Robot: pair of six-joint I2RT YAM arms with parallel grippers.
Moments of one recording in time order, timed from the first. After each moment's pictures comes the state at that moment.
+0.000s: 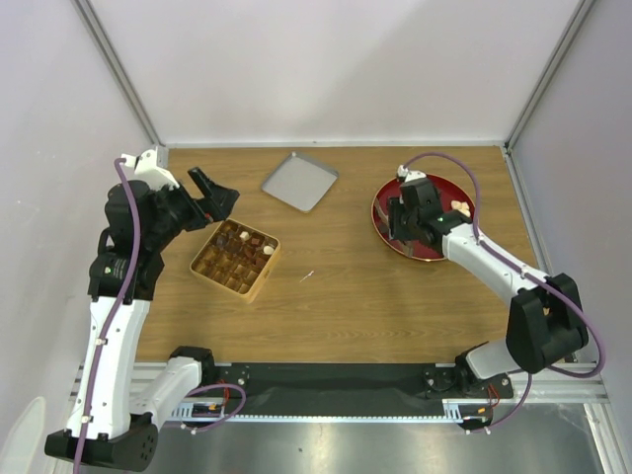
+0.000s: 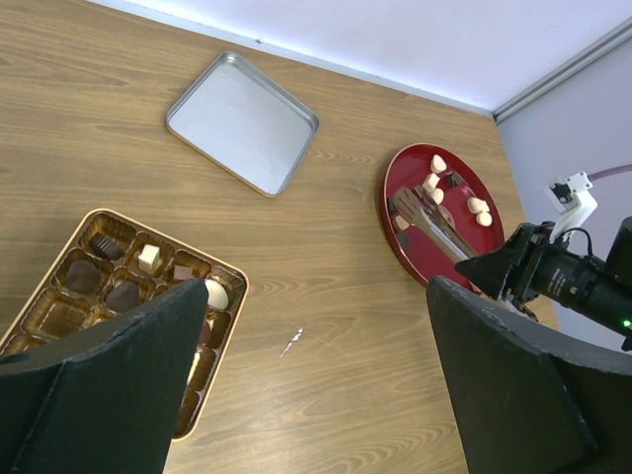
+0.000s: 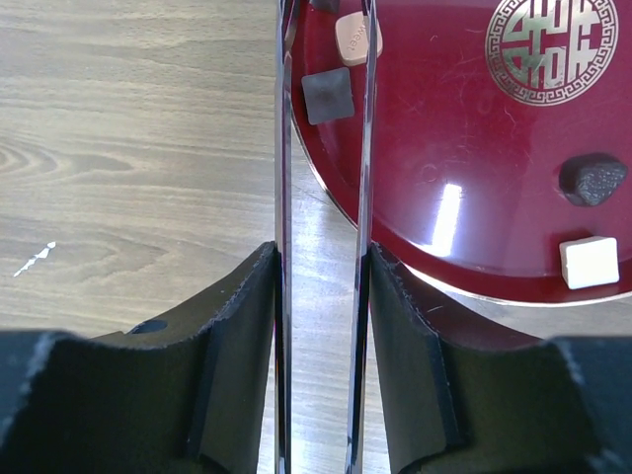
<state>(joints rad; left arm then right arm) -0.09 0.88 1.22 -0.63 0.22 -0.46 0.44 1.44 1.05 -0.40 0.13 0.29</state>
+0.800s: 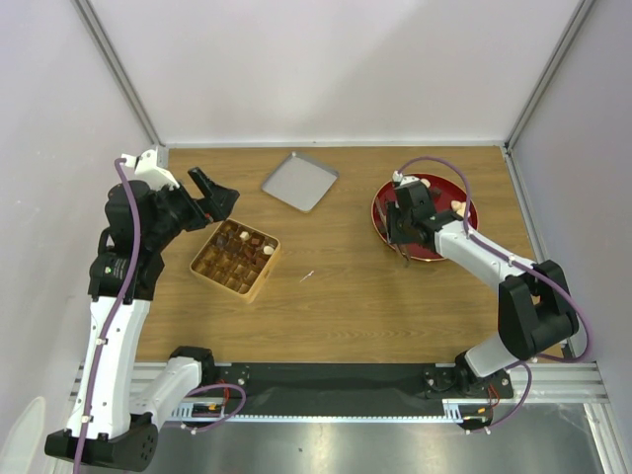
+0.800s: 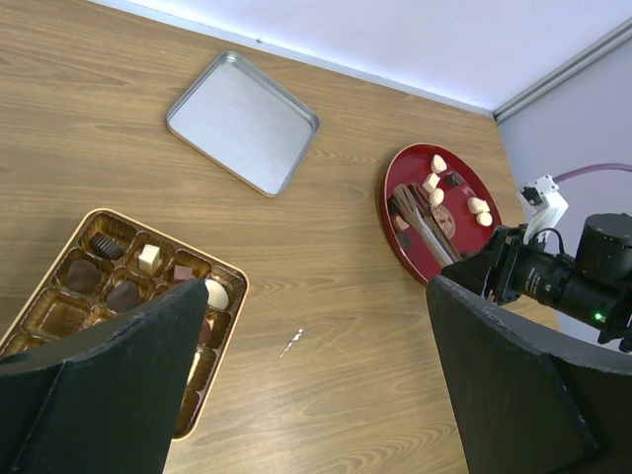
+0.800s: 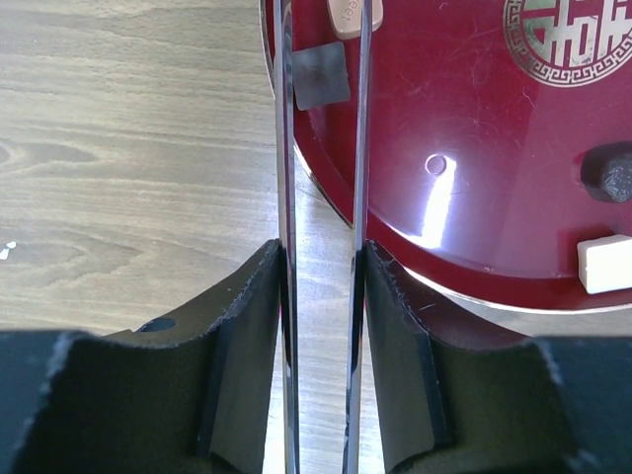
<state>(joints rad) -0.09 0.88 1.22 -0.63 0.22 -0.46 0.44 1.52 1.04 -0.38 0.13 0.28</state>
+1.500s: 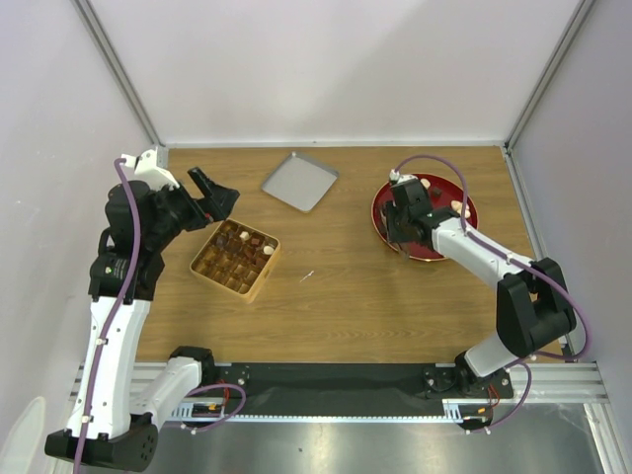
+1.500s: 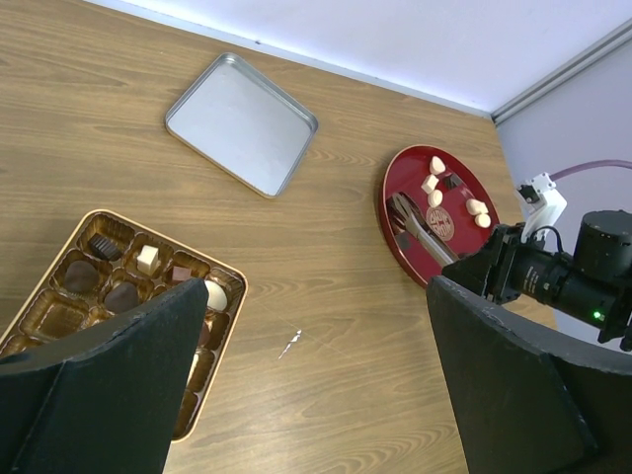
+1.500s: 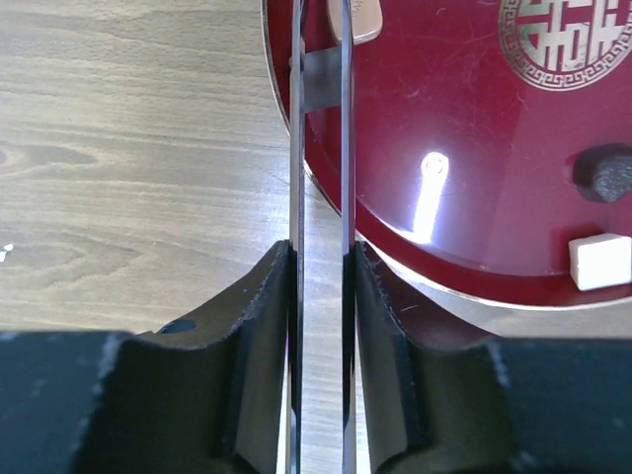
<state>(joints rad) -0.09 0.88 1.21 -0.62 0.22 -0.47 0.46 1.54 1.08 -0.42 0.16 0.28</state>
